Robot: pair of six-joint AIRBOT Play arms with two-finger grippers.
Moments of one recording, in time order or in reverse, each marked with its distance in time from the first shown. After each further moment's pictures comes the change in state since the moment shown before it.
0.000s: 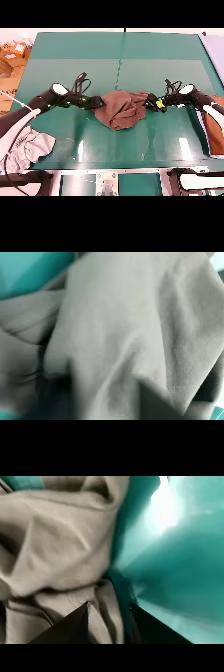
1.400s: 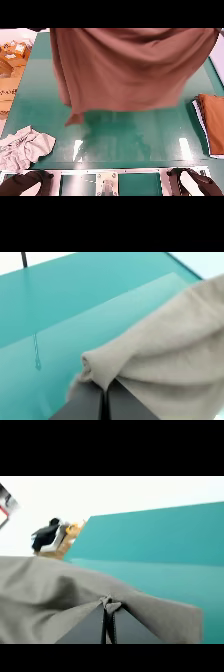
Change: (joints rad) left arm 0.048 0.418 0.789 0.545 -0.345 -0.214; right arm -0.288 0.670 0.450 0.301 0.334 -0.260
